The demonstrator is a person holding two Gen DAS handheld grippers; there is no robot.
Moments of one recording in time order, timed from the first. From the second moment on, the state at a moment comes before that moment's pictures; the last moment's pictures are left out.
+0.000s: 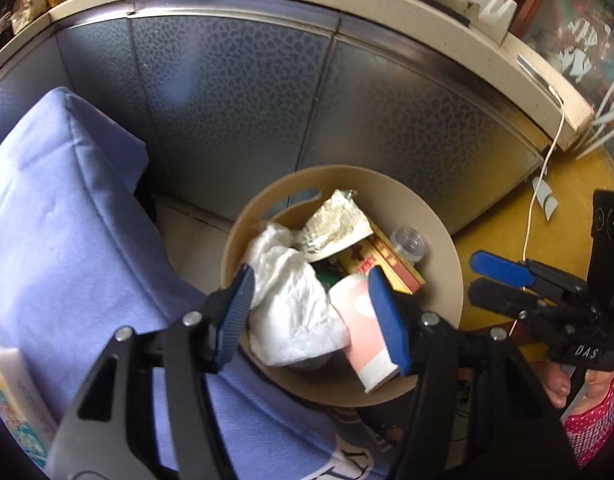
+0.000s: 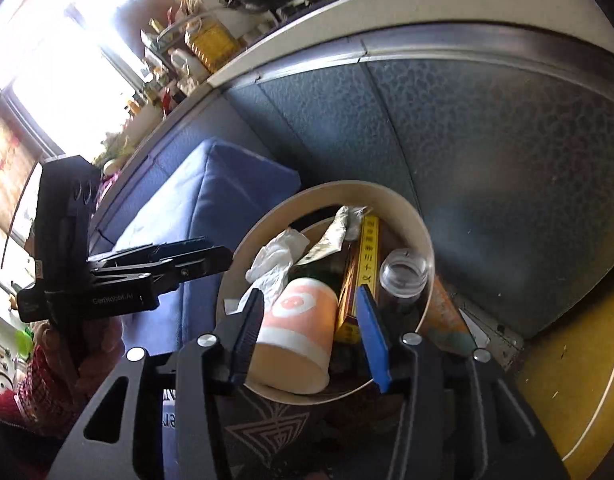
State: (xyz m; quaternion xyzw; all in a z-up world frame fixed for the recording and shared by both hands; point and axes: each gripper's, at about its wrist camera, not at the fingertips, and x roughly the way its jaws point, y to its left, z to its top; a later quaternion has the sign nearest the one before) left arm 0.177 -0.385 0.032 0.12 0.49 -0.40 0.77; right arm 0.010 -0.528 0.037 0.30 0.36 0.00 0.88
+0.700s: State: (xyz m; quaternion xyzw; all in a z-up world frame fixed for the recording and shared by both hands) left arm 0.140 -0.303 0.082 0.07 0.42 -0.39 0.82; right arm -0.042 -0.517 0.061 0.35 0.29 -0.06 0.89
